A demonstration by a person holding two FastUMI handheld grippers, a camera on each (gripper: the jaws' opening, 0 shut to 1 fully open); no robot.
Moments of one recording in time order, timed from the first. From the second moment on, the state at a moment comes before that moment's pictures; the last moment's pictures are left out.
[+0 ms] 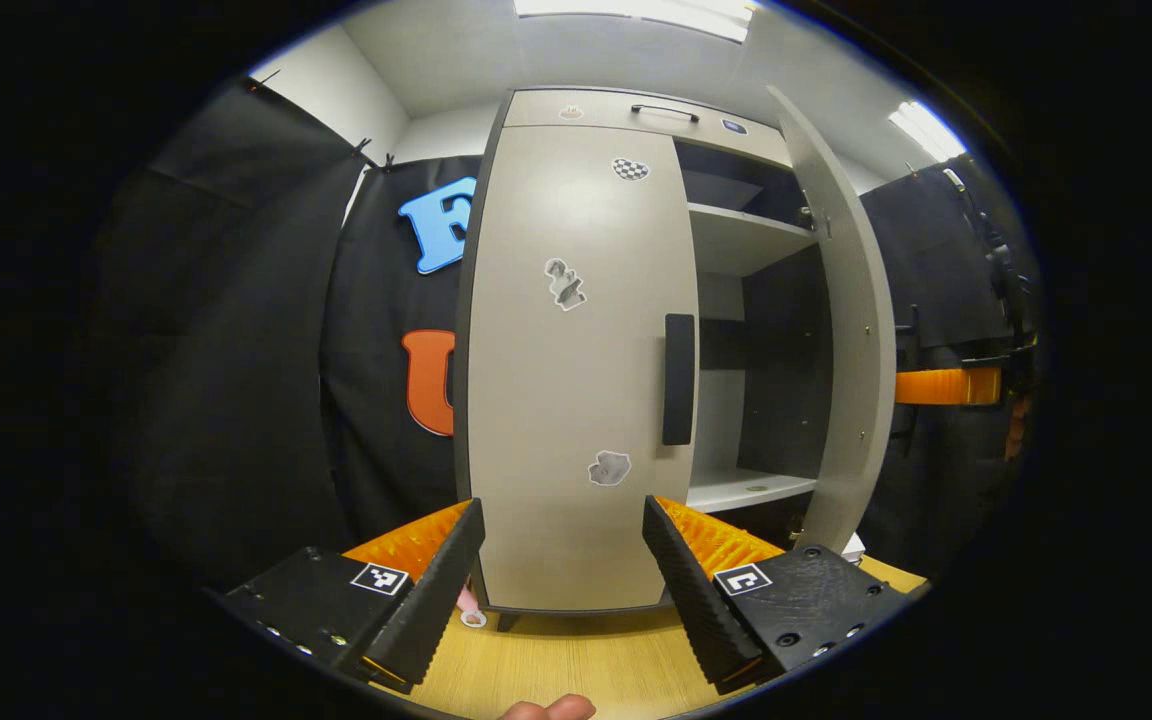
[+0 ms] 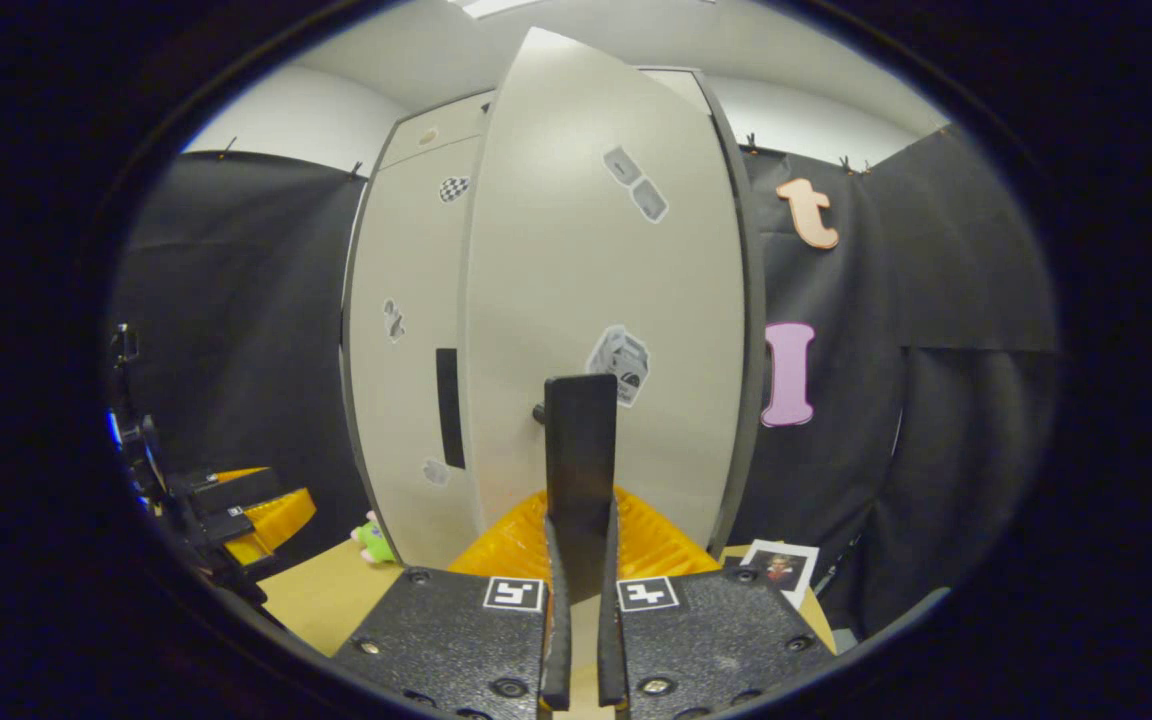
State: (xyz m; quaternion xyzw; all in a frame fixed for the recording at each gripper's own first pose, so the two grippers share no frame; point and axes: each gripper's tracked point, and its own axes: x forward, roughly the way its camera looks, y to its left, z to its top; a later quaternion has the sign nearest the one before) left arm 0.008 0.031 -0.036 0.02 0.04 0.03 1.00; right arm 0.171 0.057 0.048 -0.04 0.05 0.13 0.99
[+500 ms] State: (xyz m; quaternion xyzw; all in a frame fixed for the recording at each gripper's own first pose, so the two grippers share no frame) left arm 0.013 0.038 -0.049 0.01 0.05 0.03 1.00; right arm 0.168 0.014 0.053 -0.06 0.04 0.04 1.00
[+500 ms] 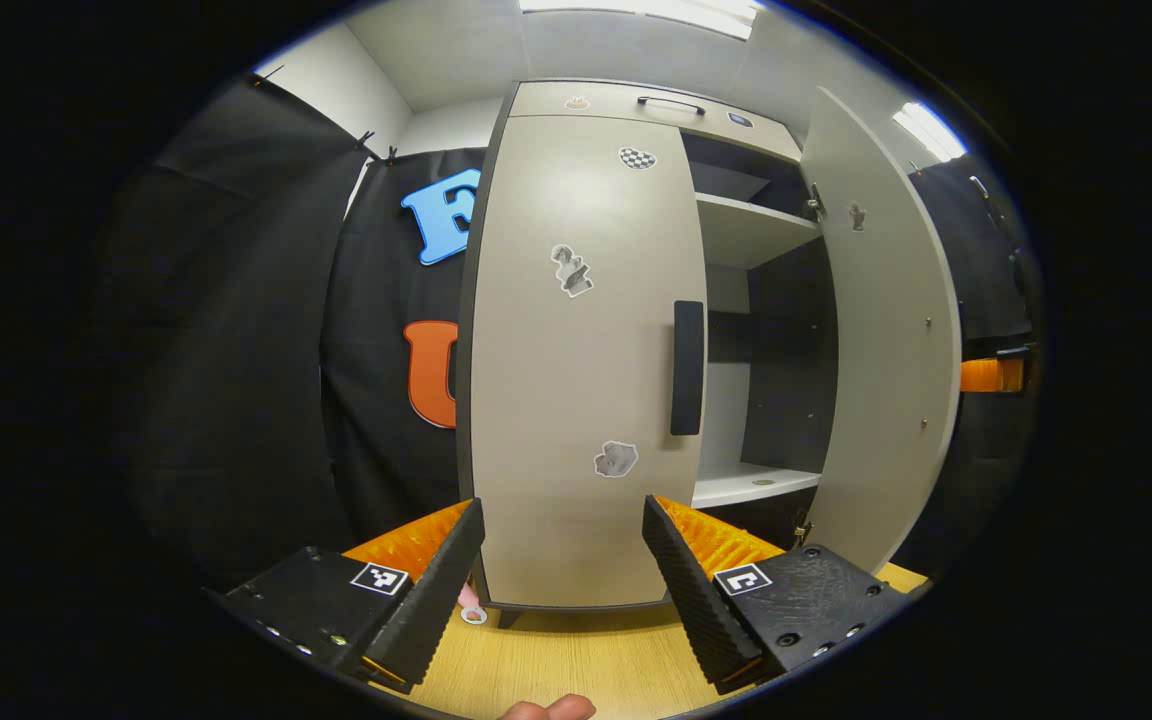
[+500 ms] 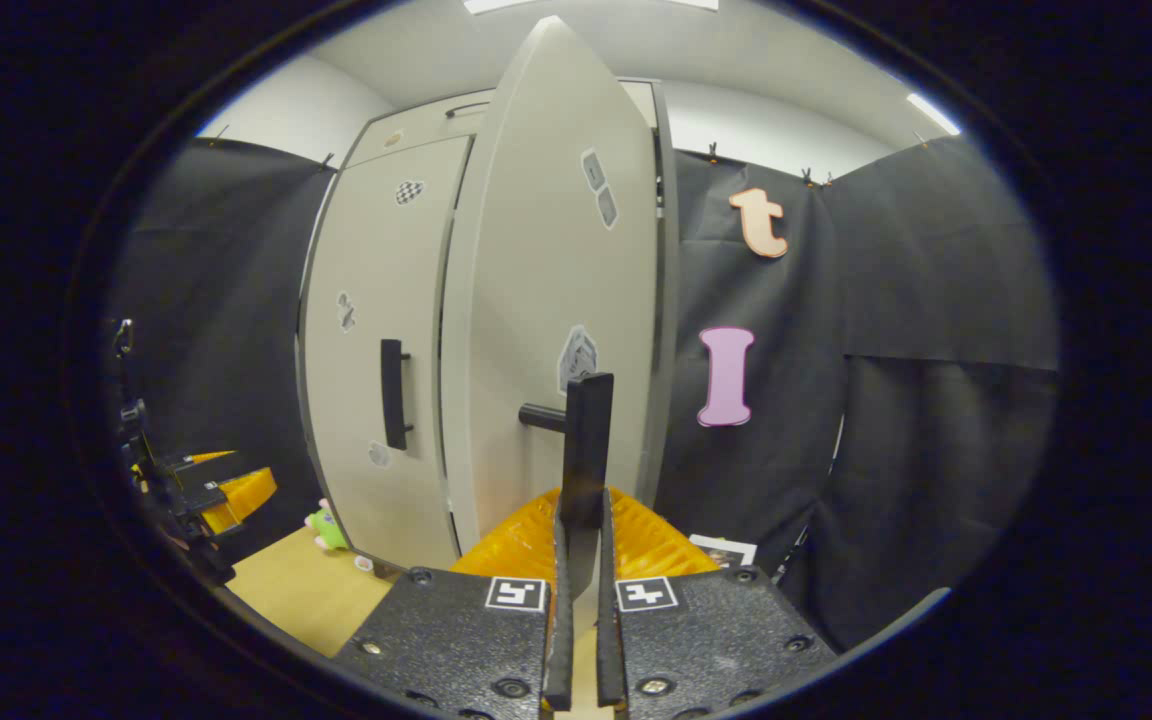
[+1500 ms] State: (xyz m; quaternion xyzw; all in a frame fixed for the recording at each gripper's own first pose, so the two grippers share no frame) left arm 0.010 0.031 -0.054 0.00 0.04 0.04 1.00; right arm 0.155 0.002 0.068 -0.06 -0.02 0.00 1.00
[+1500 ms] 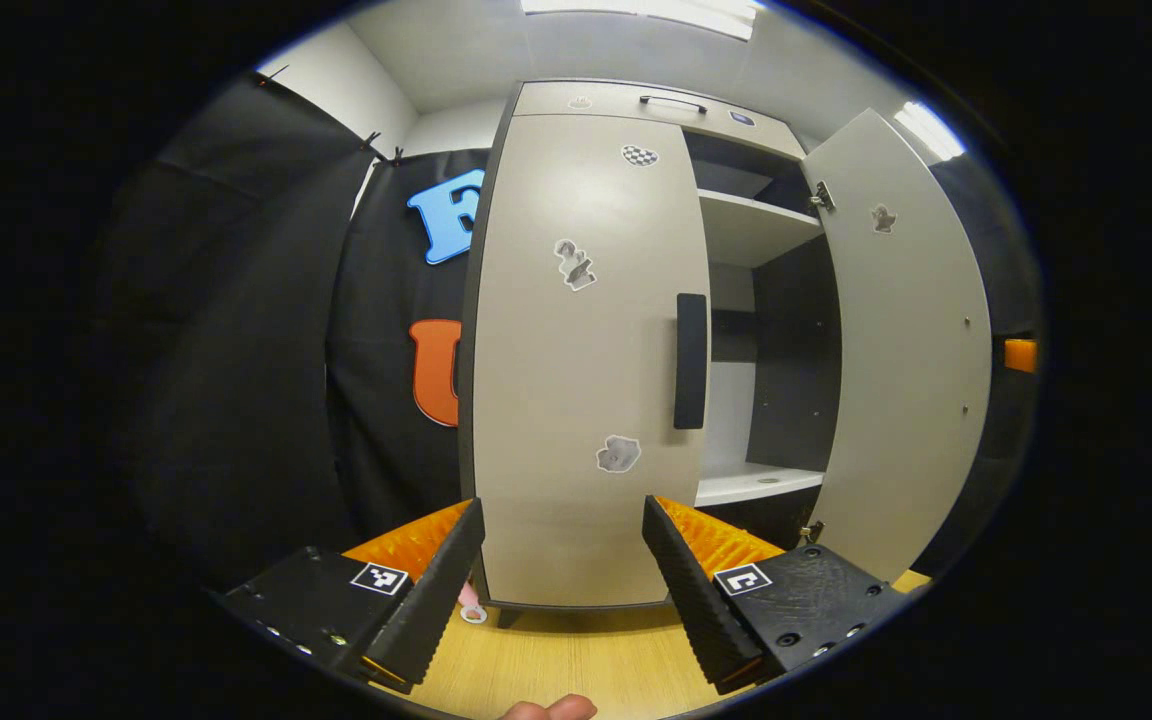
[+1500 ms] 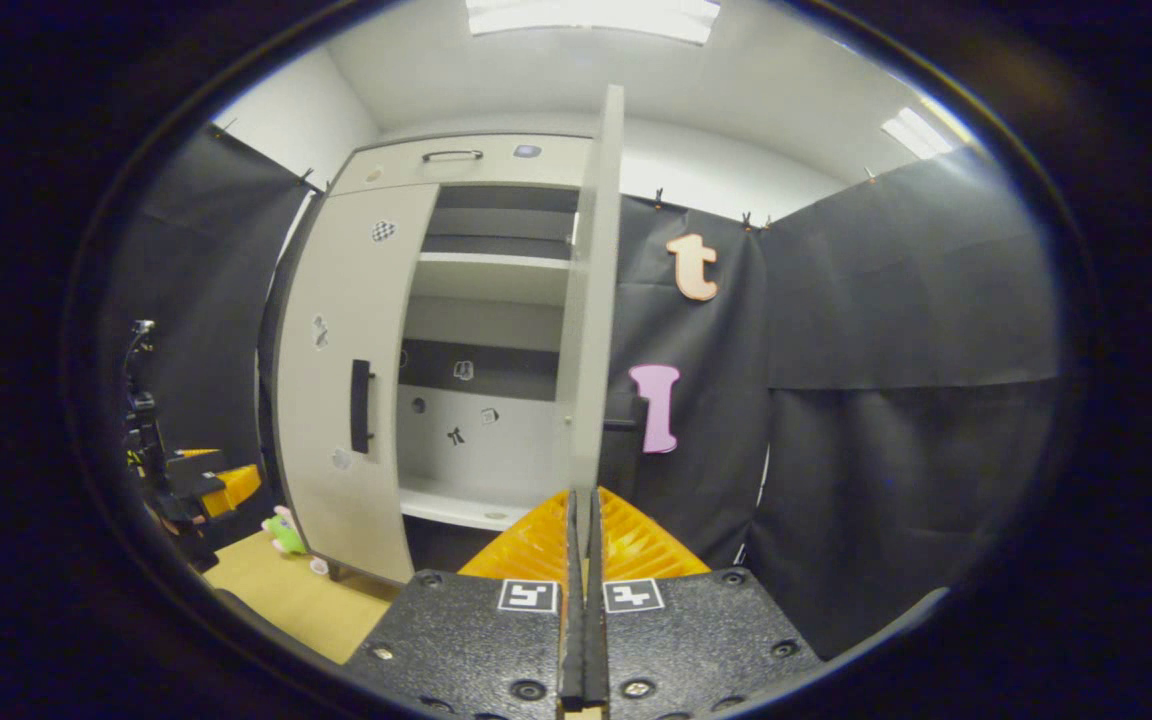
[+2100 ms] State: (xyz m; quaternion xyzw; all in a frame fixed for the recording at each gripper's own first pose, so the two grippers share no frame) left arm -0.014 -0.003 -0.042 0.01 0.03 0.00 1.00; right arm 0.159 0.044 0.043 -0.02 0.01 0.03 1.00
